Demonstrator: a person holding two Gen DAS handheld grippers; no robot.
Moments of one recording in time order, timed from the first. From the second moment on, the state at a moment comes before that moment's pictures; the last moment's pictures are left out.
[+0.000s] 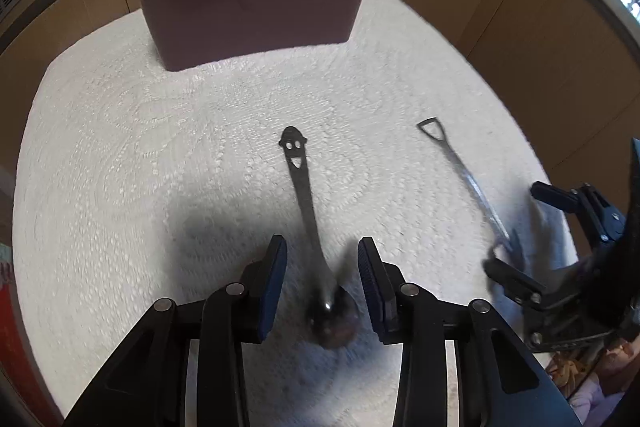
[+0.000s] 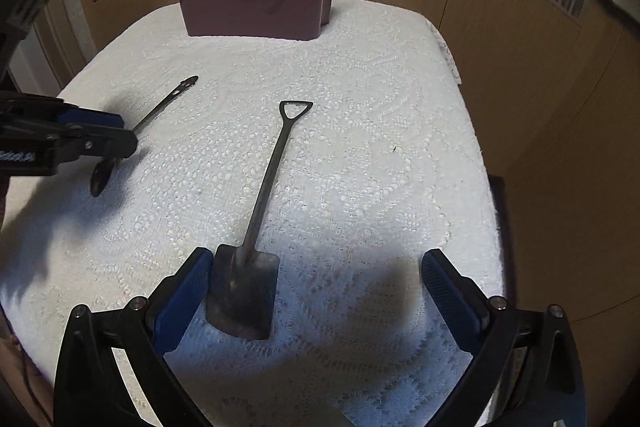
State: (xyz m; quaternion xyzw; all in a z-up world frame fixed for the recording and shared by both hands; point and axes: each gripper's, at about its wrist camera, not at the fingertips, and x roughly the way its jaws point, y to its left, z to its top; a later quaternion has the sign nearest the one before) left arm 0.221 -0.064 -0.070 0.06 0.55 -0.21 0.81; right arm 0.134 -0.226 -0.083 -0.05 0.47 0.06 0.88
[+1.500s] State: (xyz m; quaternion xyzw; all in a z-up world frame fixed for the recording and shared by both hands) left arm 0.243 -0.041 -0.071 0.13 0.60 -0.17 0.77; right arm 0.166 -0.202 -0.058 -0.04 0.45 0.11 0.89
